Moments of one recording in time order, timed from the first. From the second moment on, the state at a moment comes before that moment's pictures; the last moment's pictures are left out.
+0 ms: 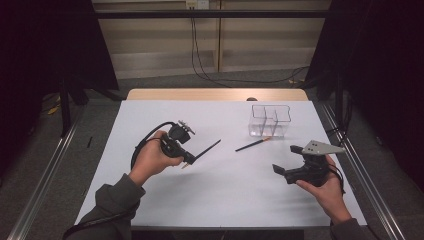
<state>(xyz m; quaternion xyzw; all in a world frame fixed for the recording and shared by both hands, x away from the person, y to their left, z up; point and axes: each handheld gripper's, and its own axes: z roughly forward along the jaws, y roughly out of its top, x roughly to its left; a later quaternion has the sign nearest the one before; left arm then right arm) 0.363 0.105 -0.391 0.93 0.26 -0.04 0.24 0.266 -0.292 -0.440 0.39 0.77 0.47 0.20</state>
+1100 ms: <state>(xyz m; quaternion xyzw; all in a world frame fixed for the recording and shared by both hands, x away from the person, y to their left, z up) 0.347 0.070 -0.390 0.95 0.20 -0.06 0.24 0.289 -0.264 -0.427 0.34 0.83 0.41 0.15</state>
